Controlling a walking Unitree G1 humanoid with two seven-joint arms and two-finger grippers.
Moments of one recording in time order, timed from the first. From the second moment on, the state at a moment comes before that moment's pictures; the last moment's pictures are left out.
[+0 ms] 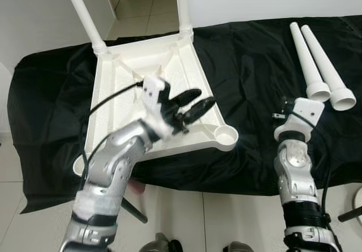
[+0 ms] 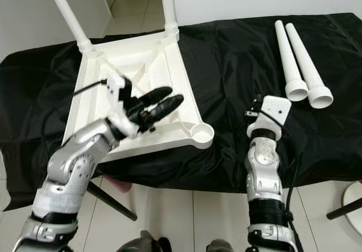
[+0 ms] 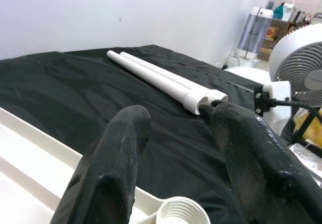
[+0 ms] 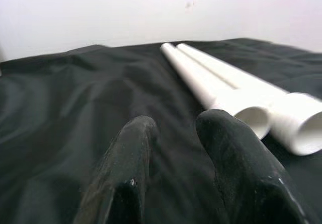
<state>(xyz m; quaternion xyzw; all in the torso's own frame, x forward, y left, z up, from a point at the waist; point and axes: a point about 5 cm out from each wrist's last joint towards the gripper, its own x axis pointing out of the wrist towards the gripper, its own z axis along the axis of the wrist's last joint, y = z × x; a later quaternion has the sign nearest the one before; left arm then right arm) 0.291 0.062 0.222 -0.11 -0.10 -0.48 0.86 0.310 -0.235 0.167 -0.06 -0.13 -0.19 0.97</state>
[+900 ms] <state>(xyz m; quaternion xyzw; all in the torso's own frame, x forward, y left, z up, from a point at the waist) 0.322 0.057 0.227 -0.03 -0.09 -0.37 0.92 0.321 -0.272 0.198 -0.09 -0.14 -0.26 0.95</state>
